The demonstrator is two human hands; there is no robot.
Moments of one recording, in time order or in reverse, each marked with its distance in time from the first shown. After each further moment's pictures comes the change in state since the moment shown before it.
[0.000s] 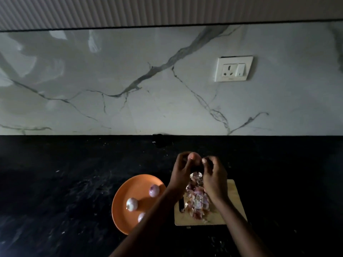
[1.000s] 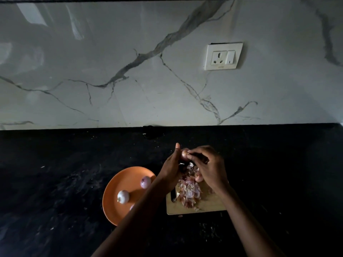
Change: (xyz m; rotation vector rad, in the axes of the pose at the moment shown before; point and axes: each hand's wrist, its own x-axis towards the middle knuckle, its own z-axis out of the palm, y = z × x) left_hand -0.005 0.006 -0.006 -0.136 -0.169 -0.332; right_hand 0.004 0.008 -0.031 0.014 -0.139 -0.409
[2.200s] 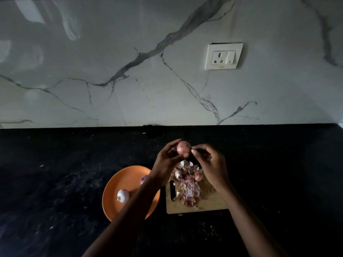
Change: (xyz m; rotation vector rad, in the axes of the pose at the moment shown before) left_hand -0.002 0.010 -0.019 0.033 -0.057 0.316; right_hand 0.002 0.001 0.000 0.178 0.018 0.163
